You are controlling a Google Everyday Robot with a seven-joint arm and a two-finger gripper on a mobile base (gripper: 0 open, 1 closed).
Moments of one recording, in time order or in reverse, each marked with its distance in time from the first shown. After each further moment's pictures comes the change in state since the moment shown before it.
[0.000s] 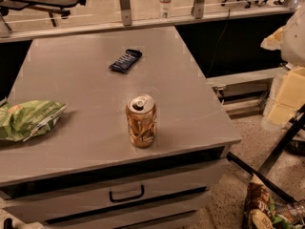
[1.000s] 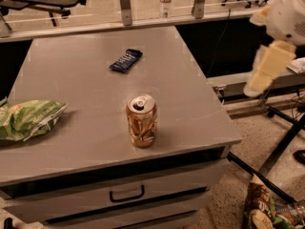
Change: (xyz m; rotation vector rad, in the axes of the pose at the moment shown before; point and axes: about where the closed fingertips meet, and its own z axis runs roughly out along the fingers) arm -0.022 -0.074 0.012 0.103 -0.099 -0.034
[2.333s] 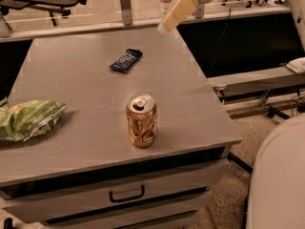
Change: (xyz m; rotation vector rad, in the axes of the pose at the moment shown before) arm -0.189 -0.141 0.078 -0.024 -0.526 0.063
